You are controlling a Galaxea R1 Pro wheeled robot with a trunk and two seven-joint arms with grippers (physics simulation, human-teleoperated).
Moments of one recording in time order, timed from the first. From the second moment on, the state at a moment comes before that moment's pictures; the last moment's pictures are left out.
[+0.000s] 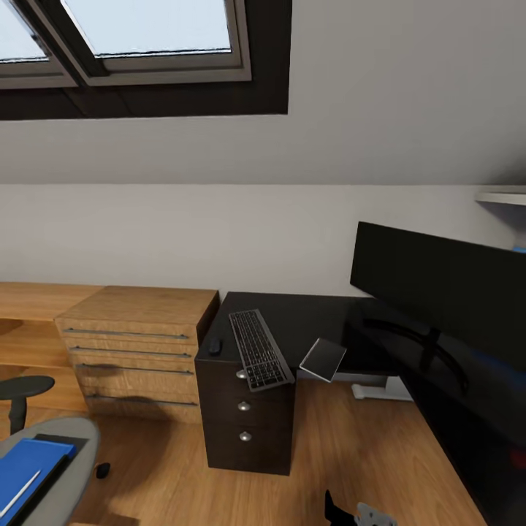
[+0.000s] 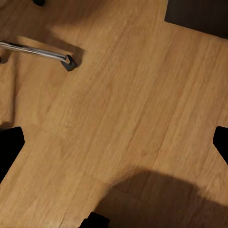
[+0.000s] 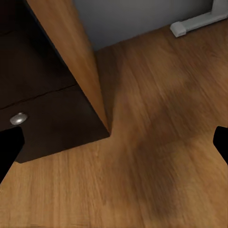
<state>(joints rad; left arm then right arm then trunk) -0.09 0.04 -0.62 -0.69 0.71 -0.05 0.64 -0.39 0.09 -0.34 -0.01 -0.05 -0.66 0.08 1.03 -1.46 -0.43</state>
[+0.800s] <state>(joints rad) -0.09 0.04 -0.61 -0.69 0.71 -0.05 0.64 -0.39 0.09 -0.34 -0.01 -0.05 -0.67 0.08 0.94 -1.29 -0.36</state>
